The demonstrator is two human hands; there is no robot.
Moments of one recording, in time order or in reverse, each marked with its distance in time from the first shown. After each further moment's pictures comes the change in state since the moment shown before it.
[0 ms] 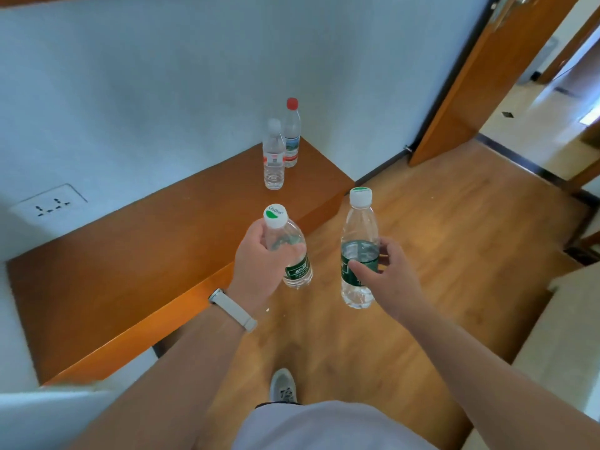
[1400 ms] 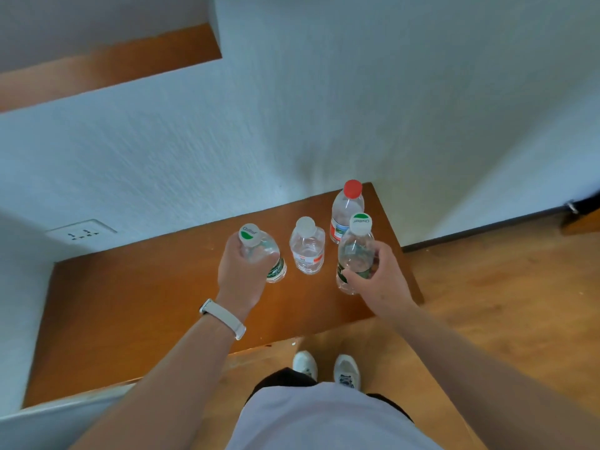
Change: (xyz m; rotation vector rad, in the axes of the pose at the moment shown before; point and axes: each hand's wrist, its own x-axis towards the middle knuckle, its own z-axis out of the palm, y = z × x) left_hand 0.290 -0.003 0.033 0.175 0.602 -0.310; right_hand 0.397 -0.018 0.091 -0.116 -0.464 -0.193
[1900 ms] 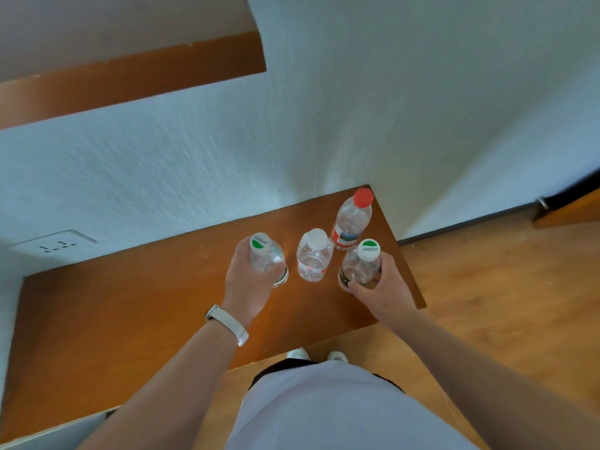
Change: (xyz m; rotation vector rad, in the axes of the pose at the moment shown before) left_hand 0.037 -0.029 0.003 0.035 -0.157 0.017; right_hand 0.013 0.007 0.018 -0.158 -0.002 0.132
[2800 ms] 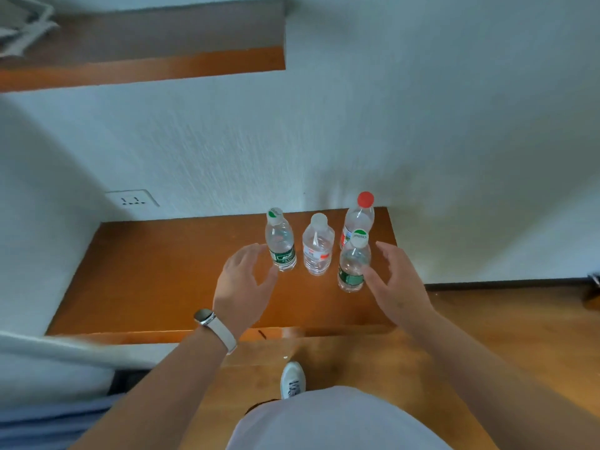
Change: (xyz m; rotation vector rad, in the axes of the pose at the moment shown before) left_hand -0.124 0.017 -0.014 0.447 0.218 0.117; right_hand -0.031 0.002 -0.067 -0.095 0.020 -0.472
